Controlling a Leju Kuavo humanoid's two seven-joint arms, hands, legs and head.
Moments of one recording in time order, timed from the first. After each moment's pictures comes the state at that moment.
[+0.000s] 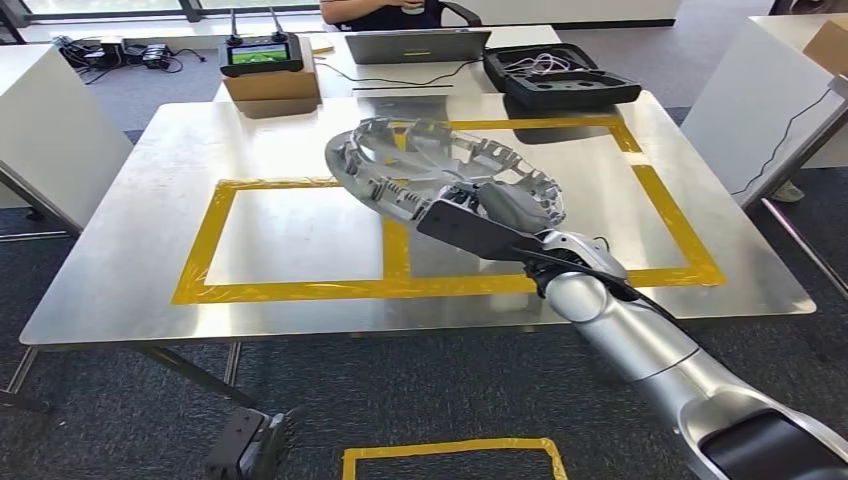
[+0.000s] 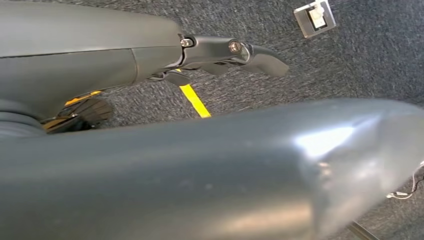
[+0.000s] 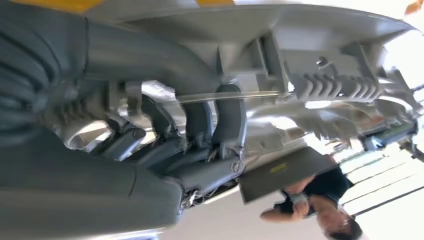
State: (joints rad) left arm -0.12 0.01 -0.52 -0.29 0.30 -0.11 -0.43; right arm -0.60 -0.13 0.48 -1.11 0.47 0.15 -0.08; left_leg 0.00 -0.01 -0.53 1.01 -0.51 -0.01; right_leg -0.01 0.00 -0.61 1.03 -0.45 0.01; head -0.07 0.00
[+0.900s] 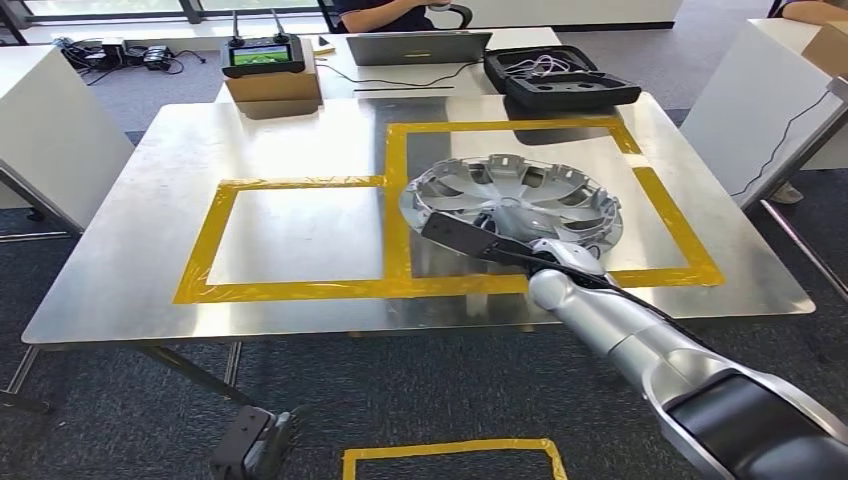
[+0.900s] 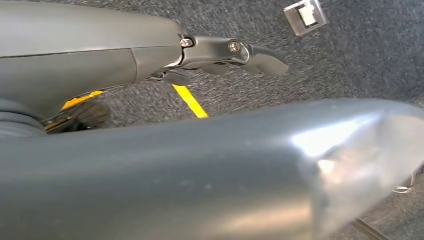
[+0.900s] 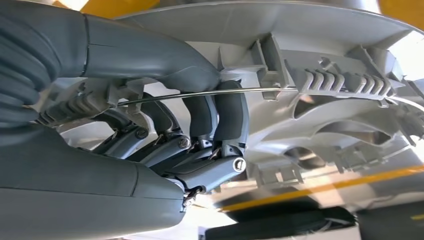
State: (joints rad) left arm -0.13 0.00 -0.50 -0.29 0.24 -0.12 -0.43; right arm -0.75 -0.06 0.58 -0.58 0.55 0.04 0.01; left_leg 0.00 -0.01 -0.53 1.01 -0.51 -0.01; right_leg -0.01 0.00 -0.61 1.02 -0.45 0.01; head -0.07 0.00
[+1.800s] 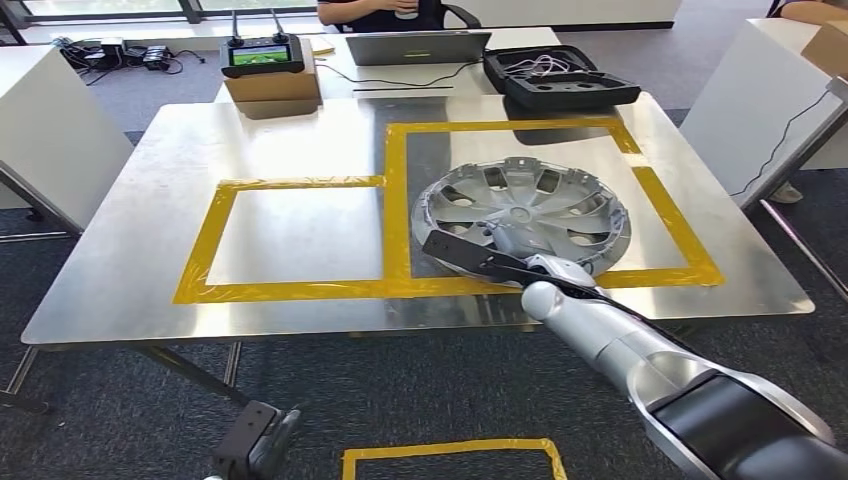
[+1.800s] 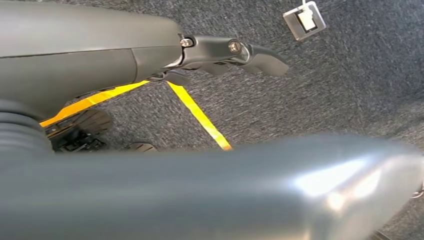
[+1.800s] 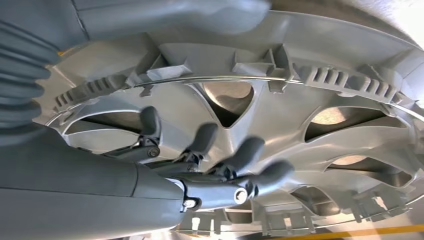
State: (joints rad) left arm -0.14 -0.01 -0.49 -0.30 0.20 -0.10 -0.40; right arm -0.75 -0.02 0.58 -0.43 0.56 0.04 0.01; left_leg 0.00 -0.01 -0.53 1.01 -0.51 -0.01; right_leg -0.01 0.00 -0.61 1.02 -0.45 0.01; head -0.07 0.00
